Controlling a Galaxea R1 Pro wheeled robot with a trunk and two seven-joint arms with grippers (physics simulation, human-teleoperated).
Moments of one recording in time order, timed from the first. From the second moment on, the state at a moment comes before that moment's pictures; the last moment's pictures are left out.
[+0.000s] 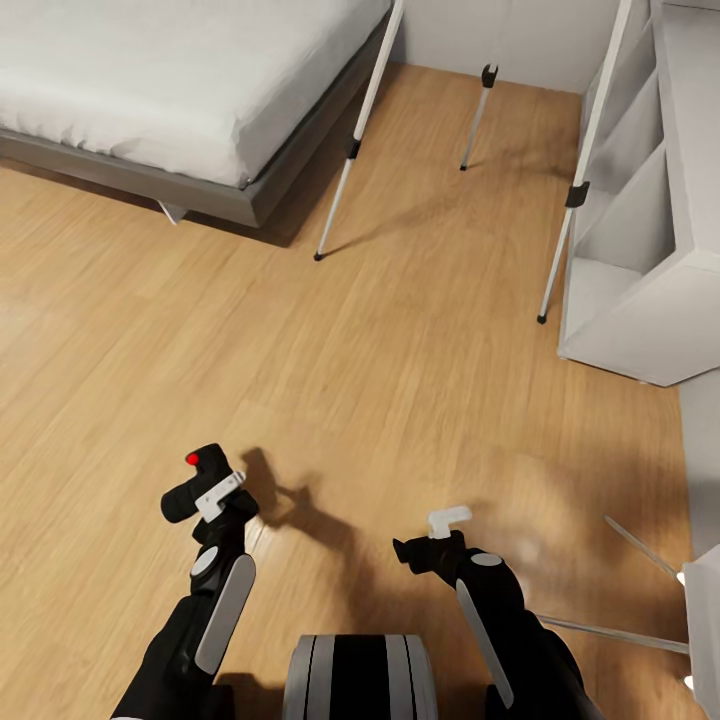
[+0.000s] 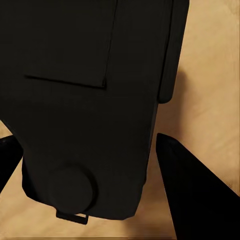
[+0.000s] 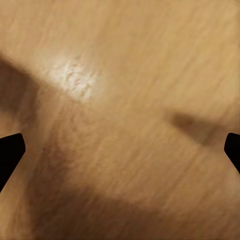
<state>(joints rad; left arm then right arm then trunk) -0.39 -0.11 -0.07 -1.25 0.46 0.07 0.58 -0.34 0.08 0.18 -1.32 0.00 0.67 0.07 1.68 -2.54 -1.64</state>
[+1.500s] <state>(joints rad) -0.39 -0.11 -0.07 -1.25 0.45 0.10 0.58 -0.34 0.08 0.18 -1.31 0.00 0.67 0.07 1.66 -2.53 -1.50</state>
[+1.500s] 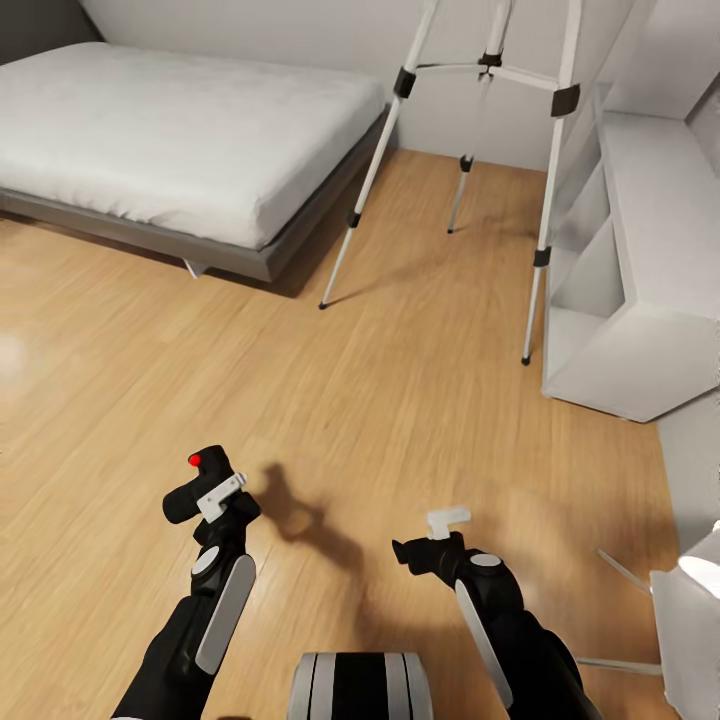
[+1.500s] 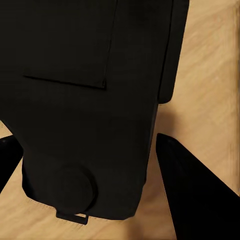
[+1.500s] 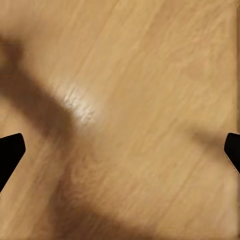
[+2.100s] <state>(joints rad) -0.39 -0.11 -0.15 -1.25 0.45 0.09 0.59 -0.34 0.08 0.18 -1.31 0.00 0.67 0.07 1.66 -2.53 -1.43</state>
